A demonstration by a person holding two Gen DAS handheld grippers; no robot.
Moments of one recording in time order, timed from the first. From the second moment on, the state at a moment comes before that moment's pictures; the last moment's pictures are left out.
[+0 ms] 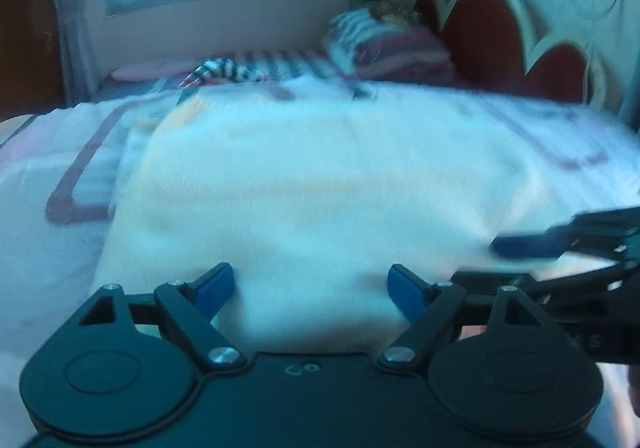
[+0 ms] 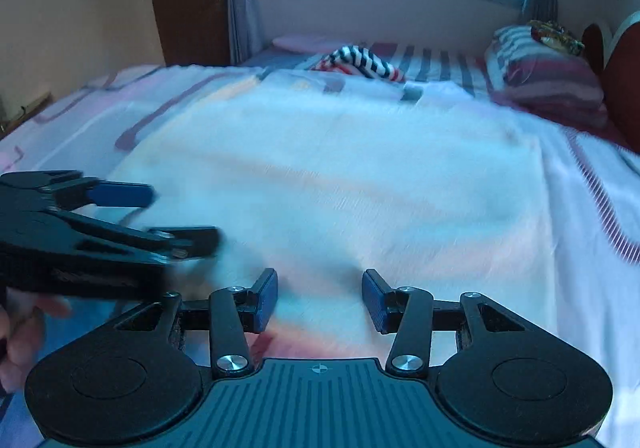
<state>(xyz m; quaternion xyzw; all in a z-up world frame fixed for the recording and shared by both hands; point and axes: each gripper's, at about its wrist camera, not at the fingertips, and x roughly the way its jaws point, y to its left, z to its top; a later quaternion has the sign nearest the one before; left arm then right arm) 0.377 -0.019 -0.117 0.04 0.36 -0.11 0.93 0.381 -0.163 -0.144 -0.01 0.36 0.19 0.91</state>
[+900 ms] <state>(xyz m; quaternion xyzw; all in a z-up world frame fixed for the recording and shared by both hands) 0.357 0.042 -0.119 -0.01 0.36 -0.07 0.93 0.352 -0.238 -0.131 0.04 0.35 0.09 0.93</state>
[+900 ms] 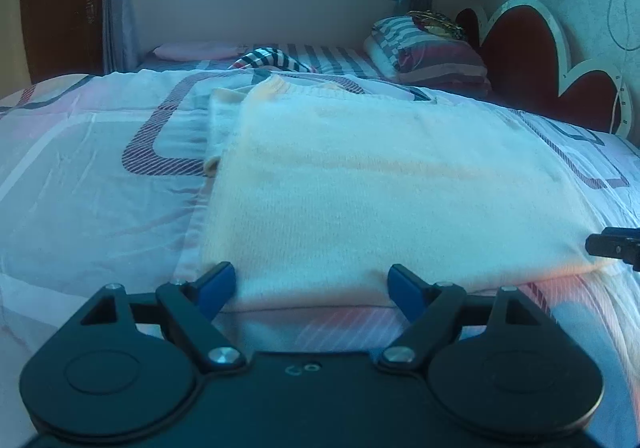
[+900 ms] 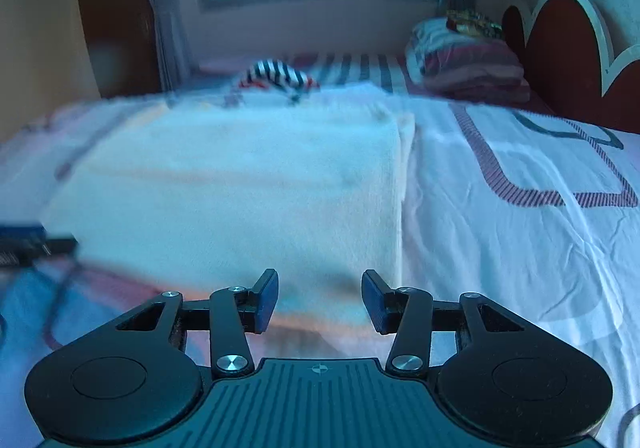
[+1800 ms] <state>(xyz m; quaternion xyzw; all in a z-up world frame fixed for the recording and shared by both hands) 0.355 0.029 -0.102 0.06 0.42 -0.06 0.90 0.350 -0.236 -0.127 0.03 0.37 0.06 0.93</state>
